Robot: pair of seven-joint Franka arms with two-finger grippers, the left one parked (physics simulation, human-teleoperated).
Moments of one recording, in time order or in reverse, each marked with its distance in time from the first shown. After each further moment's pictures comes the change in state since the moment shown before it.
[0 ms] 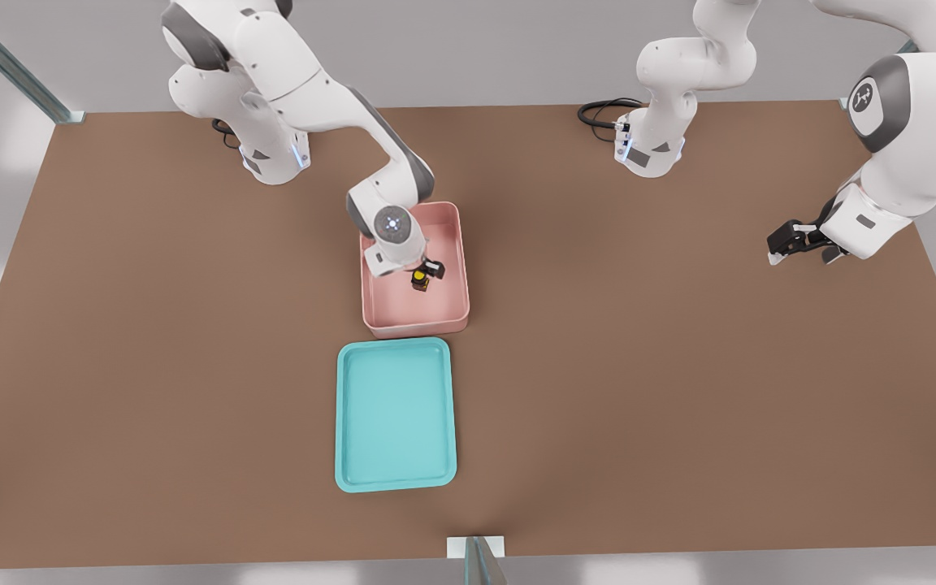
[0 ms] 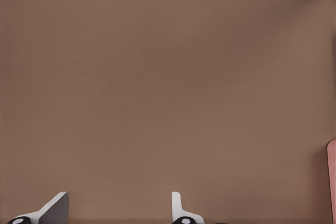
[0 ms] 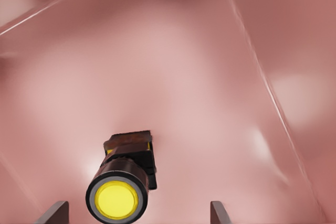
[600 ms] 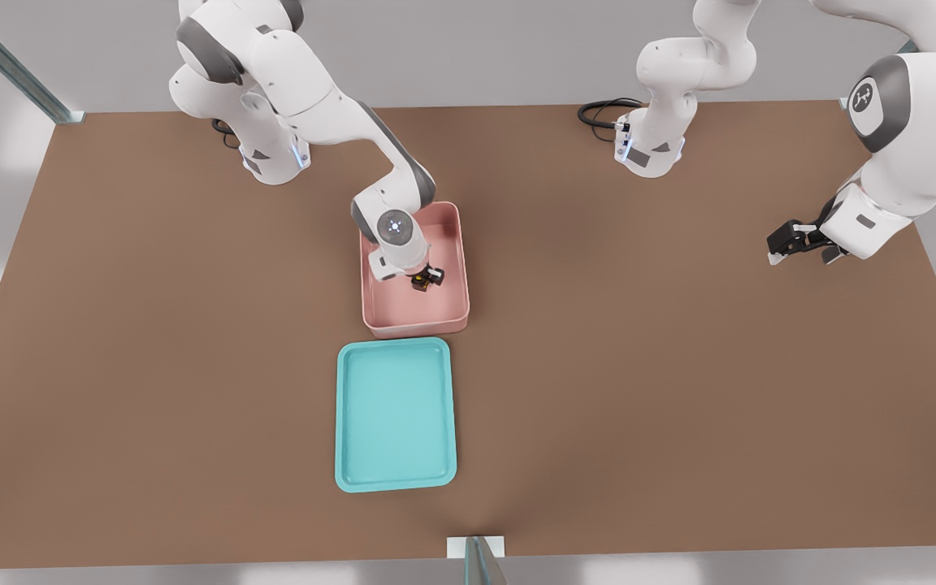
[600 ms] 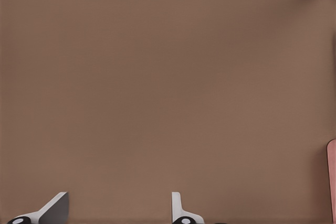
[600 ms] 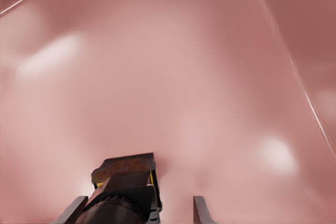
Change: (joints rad) arm 0.012 0.068 0.002 -0.017 -0.002 0.135 0.008
